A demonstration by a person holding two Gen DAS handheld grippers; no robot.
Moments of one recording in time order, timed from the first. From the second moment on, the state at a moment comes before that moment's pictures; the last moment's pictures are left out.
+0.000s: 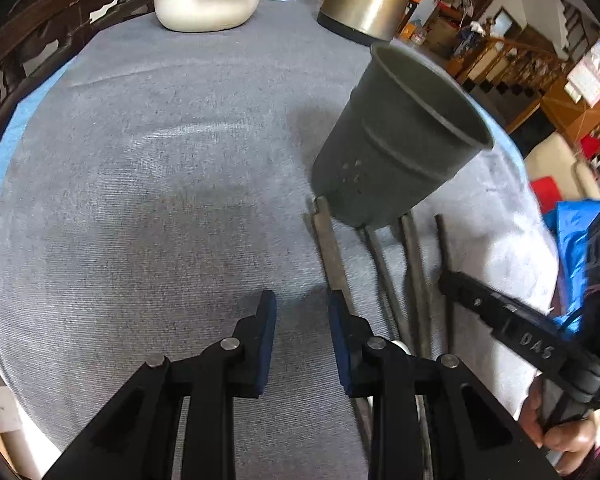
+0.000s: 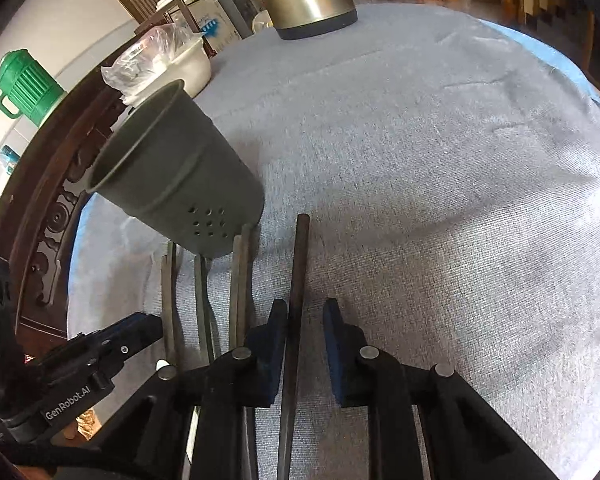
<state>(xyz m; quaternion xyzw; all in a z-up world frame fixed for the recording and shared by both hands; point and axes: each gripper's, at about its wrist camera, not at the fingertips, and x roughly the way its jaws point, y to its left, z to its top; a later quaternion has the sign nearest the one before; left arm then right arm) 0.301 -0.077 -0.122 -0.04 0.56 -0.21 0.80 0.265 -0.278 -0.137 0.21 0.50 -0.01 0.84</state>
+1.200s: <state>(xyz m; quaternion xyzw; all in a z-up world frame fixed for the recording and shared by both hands) 0.321 -0.098 -0.114 -0.01 0.60 -0.14 0.79 0.256 -0.288 -0.138 0.24 0.49 0.02 0.84</state>
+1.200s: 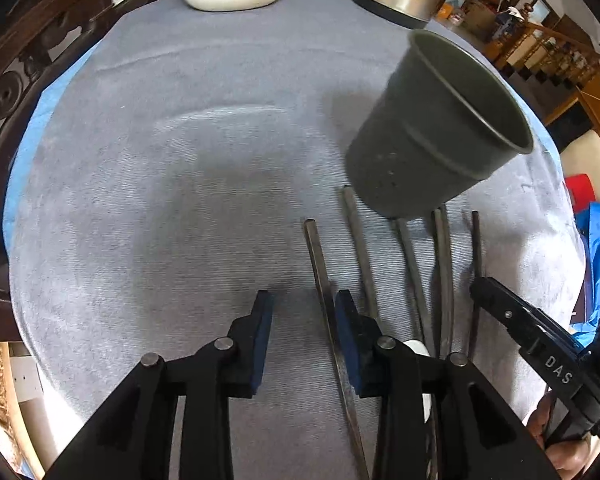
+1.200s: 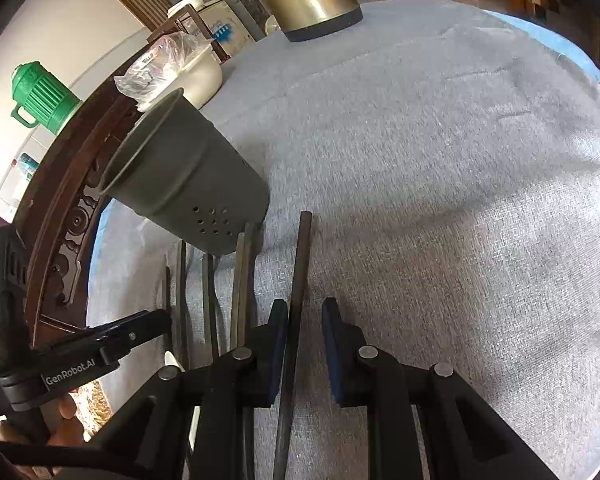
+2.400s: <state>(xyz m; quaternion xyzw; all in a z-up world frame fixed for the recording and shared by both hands) 0.285 -0.063 0.061 -0.06 0.36 -0.23 0.90 0.213 -0.291 0.020 0.18 0.33 0.03 0.93</state>
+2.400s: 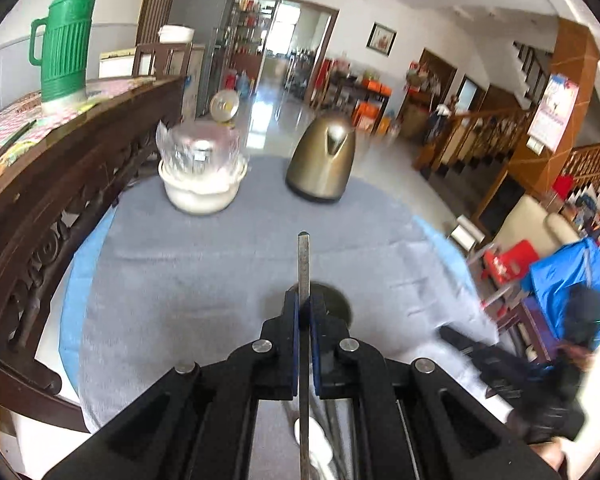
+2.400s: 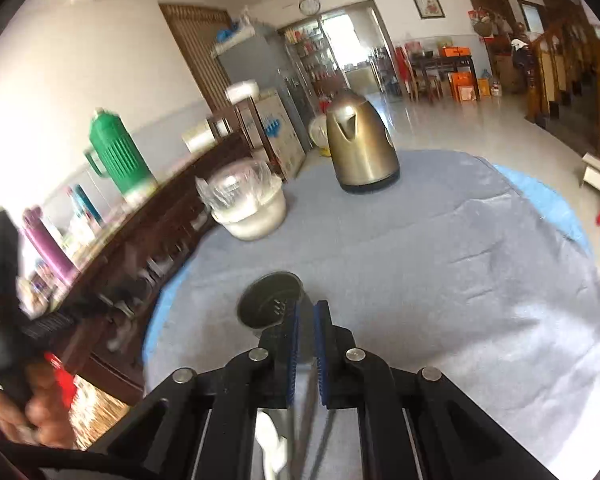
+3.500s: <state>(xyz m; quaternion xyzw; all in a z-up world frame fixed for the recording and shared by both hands) 0.261 -0.032 0.057 -0.08 0.33 -0.19 0.92 0.256 -0.299 -0.104 0.21 0.50 -0.02 0.84</state>
